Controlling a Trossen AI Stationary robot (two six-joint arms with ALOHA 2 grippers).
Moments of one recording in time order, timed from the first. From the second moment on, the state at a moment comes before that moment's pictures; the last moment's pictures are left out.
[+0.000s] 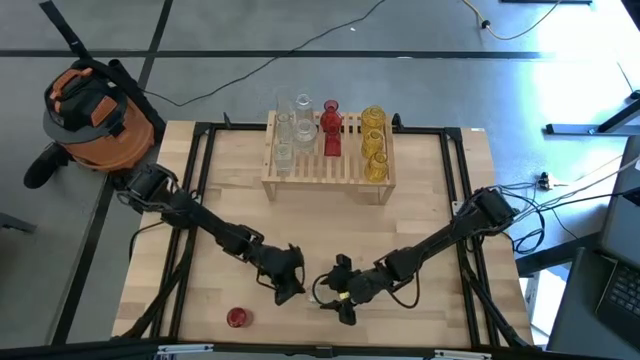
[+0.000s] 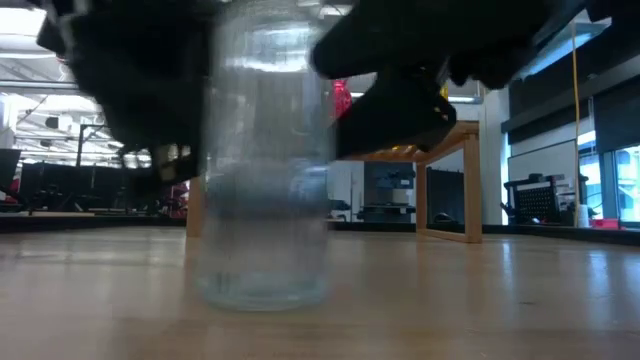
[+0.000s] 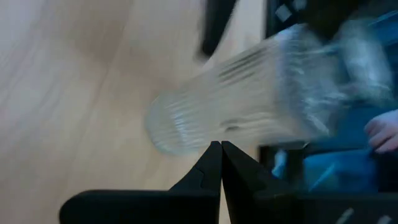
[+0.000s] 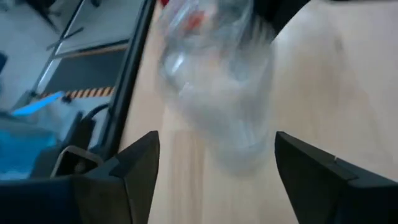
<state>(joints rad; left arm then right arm) -0.43 1.72 0.79 0.30 0.10 -0.94 0.53 1.92 1.11 0.19 0.19 0.51</state>
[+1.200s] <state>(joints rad) -0.45 1.32 0.79 -0.30 -0.39 -0.90 0.47 1.86 1.31 0.07 0.47 0.44</state>
